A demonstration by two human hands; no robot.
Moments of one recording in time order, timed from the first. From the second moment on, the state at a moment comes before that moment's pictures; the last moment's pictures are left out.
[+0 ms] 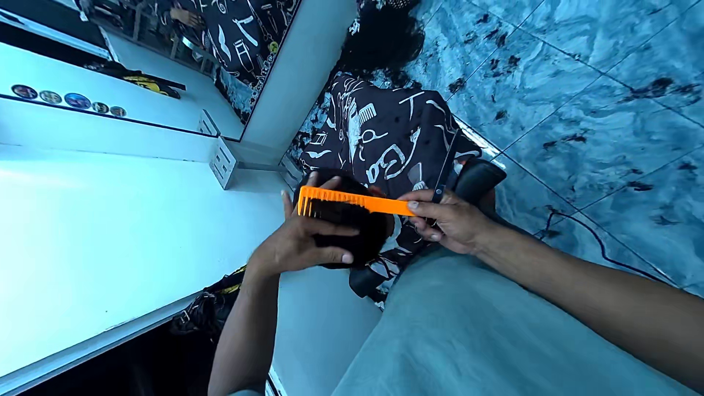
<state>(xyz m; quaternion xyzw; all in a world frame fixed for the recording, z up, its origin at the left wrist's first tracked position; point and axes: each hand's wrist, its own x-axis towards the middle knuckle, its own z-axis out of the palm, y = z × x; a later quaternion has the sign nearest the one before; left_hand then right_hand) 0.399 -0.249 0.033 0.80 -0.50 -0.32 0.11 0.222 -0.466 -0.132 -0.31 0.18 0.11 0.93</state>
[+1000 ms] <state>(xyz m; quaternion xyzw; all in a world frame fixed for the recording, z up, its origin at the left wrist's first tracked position) 0.385 -0.293 0.045 0.75 -0.45 -0.40 0.26 0.215 -0.506 -0.115 -0.79 -0.04 0.08 0.60</state>
